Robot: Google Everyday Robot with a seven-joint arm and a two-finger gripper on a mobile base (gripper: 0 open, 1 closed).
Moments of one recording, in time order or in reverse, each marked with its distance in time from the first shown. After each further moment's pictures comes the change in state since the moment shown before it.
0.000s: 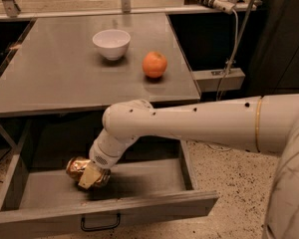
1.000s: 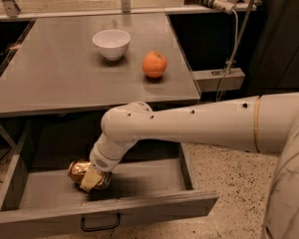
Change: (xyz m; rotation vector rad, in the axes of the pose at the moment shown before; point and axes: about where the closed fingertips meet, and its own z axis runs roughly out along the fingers) arm 0.007 0.003 0.005 0.015 0.025 0.004
